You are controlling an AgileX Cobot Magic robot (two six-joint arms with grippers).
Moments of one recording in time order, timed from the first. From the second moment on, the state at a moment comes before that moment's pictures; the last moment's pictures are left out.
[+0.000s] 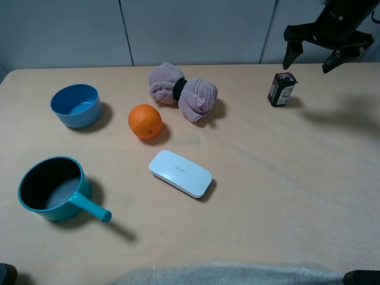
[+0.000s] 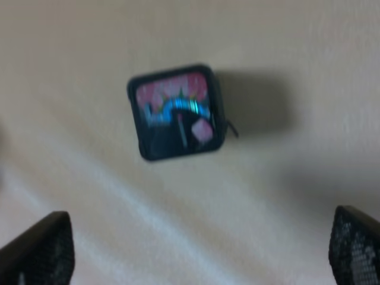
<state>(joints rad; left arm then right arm) -0.03 0.00 -0.51 0.01 1.05 0.04 0.09 1.97 -1.56 0.09 1.00 -0.01</state>
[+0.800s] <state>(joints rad) -0.03 0.00 -0.51 0.01 1.05 0.04 0.12 2.17 -1.77 0.08 1.10 -0.06</state>
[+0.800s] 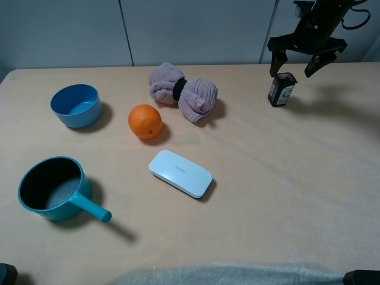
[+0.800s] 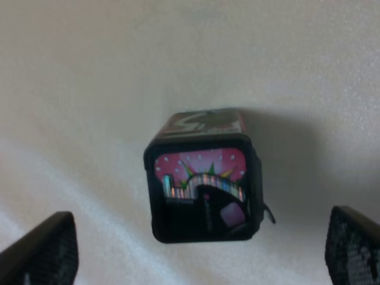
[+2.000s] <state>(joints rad) -0.03 0.00 -0.51 0.01 1.05 0.04 0.12 2.23 -1.77 0.06 1.05 -0.10</state>
